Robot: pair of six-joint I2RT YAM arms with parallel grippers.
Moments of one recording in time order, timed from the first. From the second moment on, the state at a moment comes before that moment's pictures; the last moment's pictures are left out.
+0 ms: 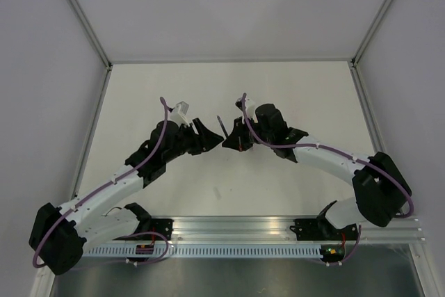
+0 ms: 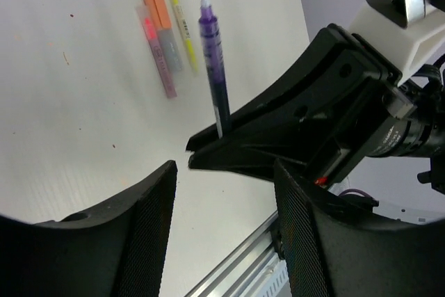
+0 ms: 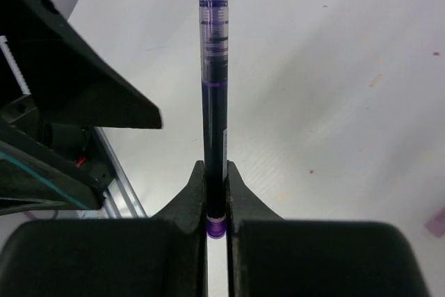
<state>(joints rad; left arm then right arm) -0.65 1.00 0.62 0.04 0.13 -0.85 0.71 1.46 0.87 0.09 -0.42 0.43</state>
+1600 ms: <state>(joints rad) -1.13 1.57 0.91 -0.82 -0.26 -1.58 0.58 1.08 0.70 -0.02 -0.32 0.37</state>
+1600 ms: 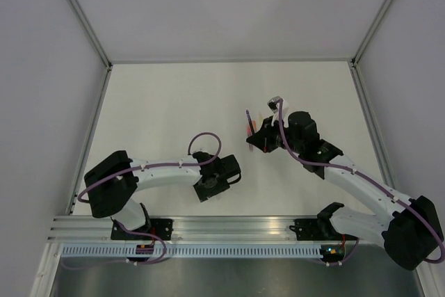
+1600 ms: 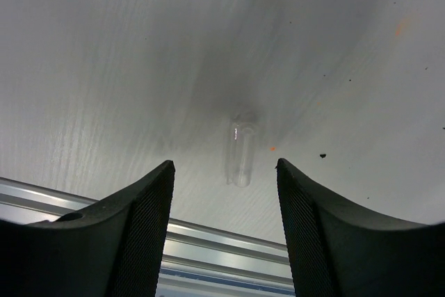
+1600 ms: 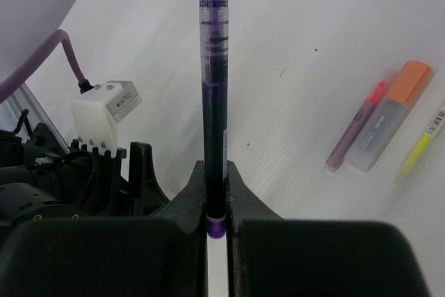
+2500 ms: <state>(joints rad) -1.11 1.63 0.91 -0.84 -0.16 -1.70 0.58 1.05 0.69 -0.02 -0.31 0.37</state>
